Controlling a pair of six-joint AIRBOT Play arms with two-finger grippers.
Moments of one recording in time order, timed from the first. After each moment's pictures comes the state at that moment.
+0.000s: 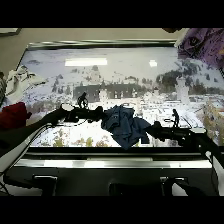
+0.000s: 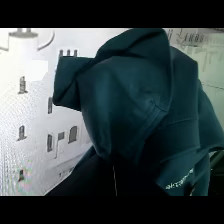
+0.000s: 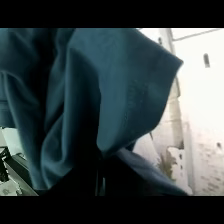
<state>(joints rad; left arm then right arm) -0.37 -1.66 1.03 0.32 -0.75 -1.26 -0.24 -1.16 0.48 -0.40 1.07 1.02</state>
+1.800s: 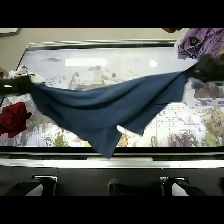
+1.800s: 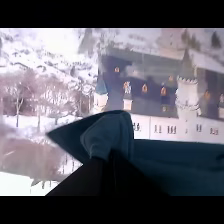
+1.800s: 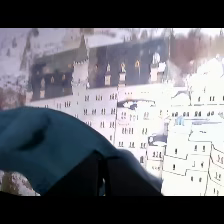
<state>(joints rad) -0.03 -1.10 1.28 1.44 -1.04 -1.79 -0.24 -1.24 1.63 -0.94 1.45 1.54</state>
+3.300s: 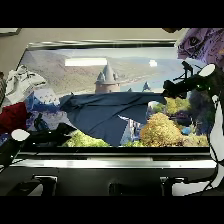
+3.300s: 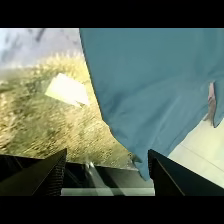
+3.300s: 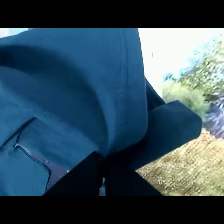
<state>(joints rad) -0.03 -0.93 0.43 0.68 -0.84 -1.71 -0.18 -1.65 1.59 -1.08 1.34 1.51</state>
